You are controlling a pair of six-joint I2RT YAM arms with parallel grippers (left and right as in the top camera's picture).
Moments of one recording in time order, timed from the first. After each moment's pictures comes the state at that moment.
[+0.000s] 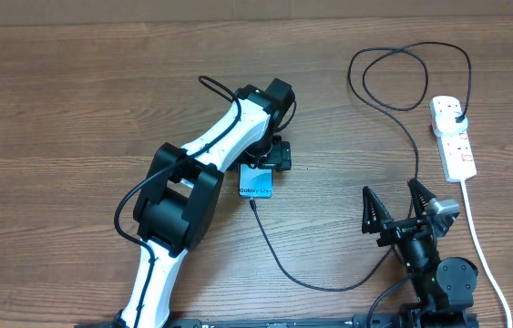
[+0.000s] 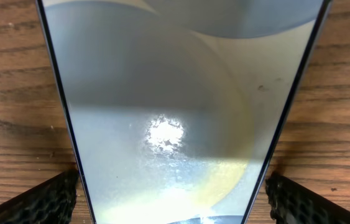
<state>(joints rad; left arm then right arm) -0.55 2.28 1.76 -1.11 0.02 -0.57 0.05 0.01 0.02 -0.02 -0.20 0.28</state>
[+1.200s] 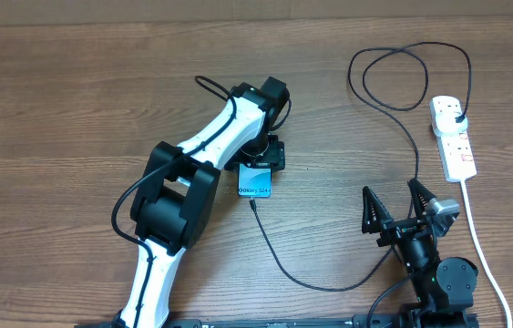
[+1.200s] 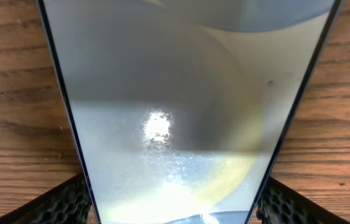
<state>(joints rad) -0.52 2.28 1.76 -1.12 0.06 -0.54 0.05 0.01 0.02 -0.02 -0.20 0.28</state>
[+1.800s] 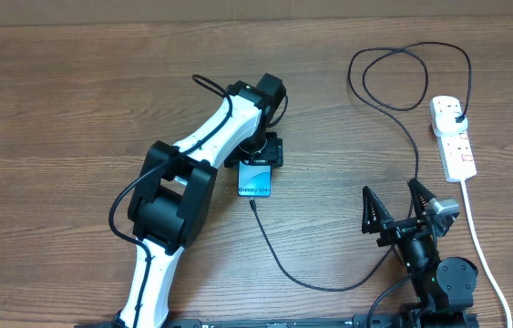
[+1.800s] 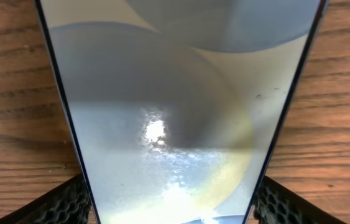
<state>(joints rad) -0.50 2.28 1.76 -1.10 0.08 -0.51 0.05 0.01 0.02 -0.02 -0.20 0.28</state>
